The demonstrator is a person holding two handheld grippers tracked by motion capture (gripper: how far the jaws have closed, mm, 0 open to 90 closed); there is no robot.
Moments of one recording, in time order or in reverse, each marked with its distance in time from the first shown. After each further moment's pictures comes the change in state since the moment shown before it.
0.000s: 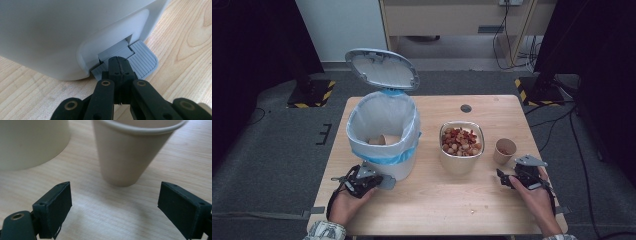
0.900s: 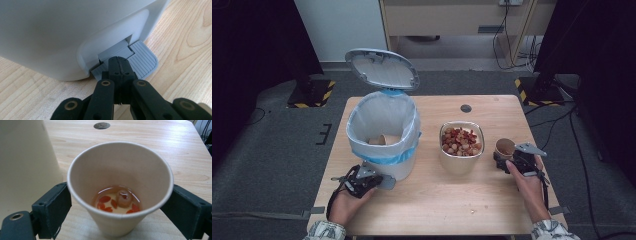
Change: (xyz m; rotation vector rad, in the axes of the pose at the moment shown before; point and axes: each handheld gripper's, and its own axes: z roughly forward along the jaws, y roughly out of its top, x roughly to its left) left arm 0.000 0.000 0.000 -0.003 -0.004 0.000; right arm -0.004 0.030 0.022 -0.140 -0.030 0.109
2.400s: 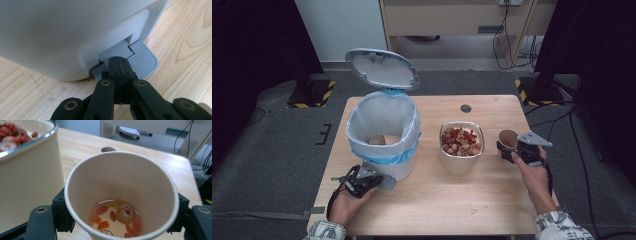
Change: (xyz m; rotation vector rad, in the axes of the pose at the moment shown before) left arm 0.000 0.000 0.000 0.000 0.002 -0.002; right arm -0.007 0.041 -0.012 -0.085 0.060 -0.155
